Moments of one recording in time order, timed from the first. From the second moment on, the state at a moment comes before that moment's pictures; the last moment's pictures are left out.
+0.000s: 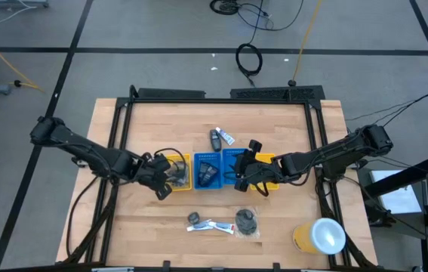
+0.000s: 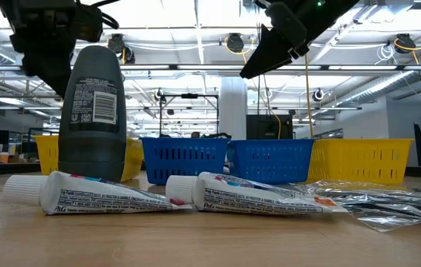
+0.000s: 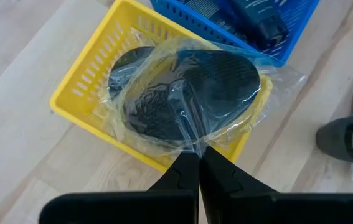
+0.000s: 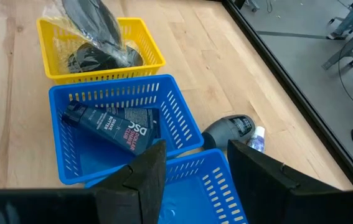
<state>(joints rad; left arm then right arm) -0.35 1.22 0.86 -0.82 -0.28 -0.92 0.24 1.48 0.98 -0.20 0.62 0.17</state>
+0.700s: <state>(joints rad) -0.35 1.21 0.86 -0.79 -0.26 -0.90 0.24 1.48 0.98 -0.20 0.46 0.20</state>
